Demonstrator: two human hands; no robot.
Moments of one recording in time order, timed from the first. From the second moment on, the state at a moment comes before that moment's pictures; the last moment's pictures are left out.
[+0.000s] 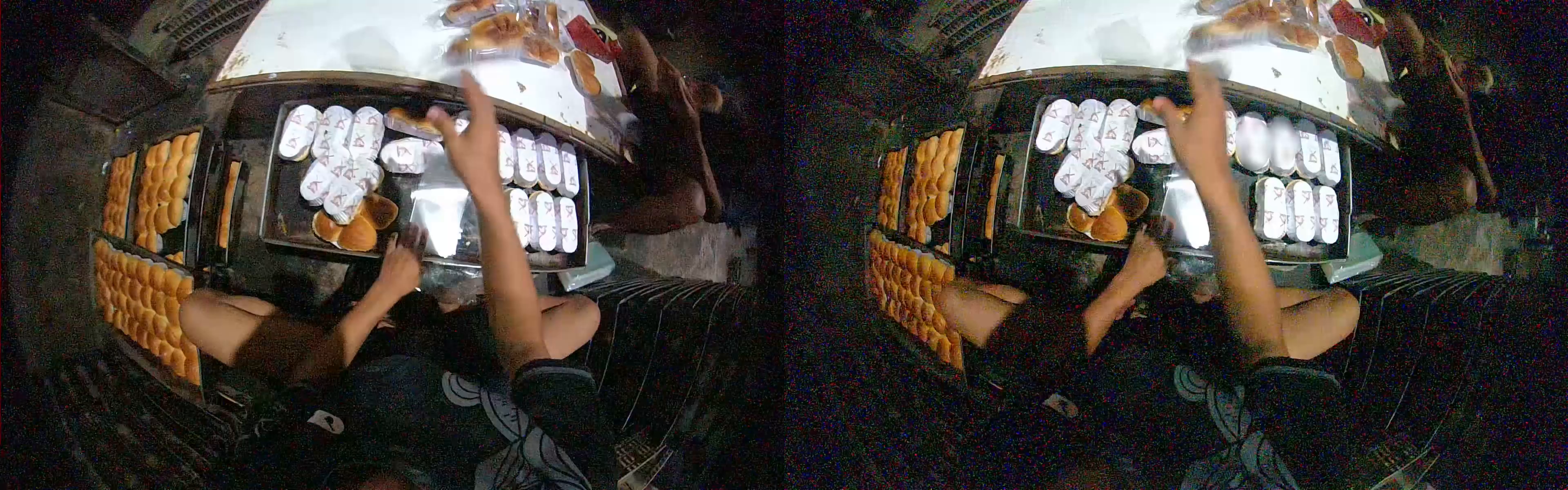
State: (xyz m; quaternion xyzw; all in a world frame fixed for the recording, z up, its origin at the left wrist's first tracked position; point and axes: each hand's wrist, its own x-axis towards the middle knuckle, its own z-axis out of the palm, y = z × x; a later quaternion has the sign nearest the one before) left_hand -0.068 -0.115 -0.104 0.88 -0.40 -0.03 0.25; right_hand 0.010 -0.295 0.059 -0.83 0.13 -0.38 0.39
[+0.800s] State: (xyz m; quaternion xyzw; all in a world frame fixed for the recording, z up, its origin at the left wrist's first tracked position) left_hand -0.049 -0.091 -0.009 0.38 0.22 -0.31 0.84; right_hand -0.076 -0.178 -0.006 -0.13 0.15 -0.15 0.97
